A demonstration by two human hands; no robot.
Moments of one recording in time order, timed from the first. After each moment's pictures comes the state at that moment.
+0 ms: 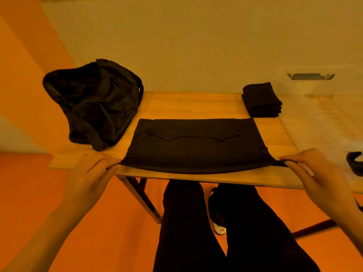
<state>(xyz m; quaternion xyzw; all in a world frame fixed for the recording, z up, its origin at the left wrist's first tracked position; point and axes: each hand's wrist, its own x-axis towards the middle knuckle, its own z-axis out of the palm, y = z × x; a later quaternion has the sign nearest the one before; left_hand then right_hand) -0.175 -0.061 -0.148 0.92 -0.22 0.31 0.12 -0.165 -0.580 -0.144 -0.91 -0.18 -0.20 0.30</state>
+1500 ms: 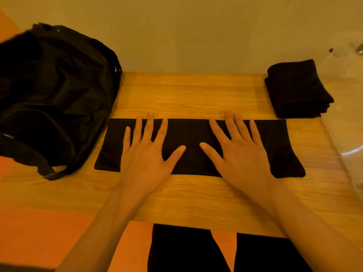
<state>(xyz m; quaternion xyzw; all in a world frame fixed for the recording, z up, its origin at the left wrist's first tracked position) -0.013 -0.197 -0.183 1.00 -0.02 -0.02 0.02 -0.006 -0.423 -0.180 -0.99 -0.10 0.01 0.04</state>
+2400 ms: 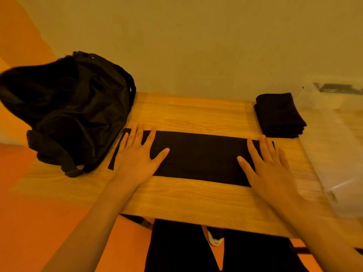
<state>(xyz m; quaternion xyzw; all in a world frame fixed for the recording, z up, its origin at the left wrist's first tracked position) -0.005 -0.153 -0.182 1.00 0.01 0.00 0.02 -0.030 -0.490 -0.165 -1.00 0.01 0.07 0.03</state>
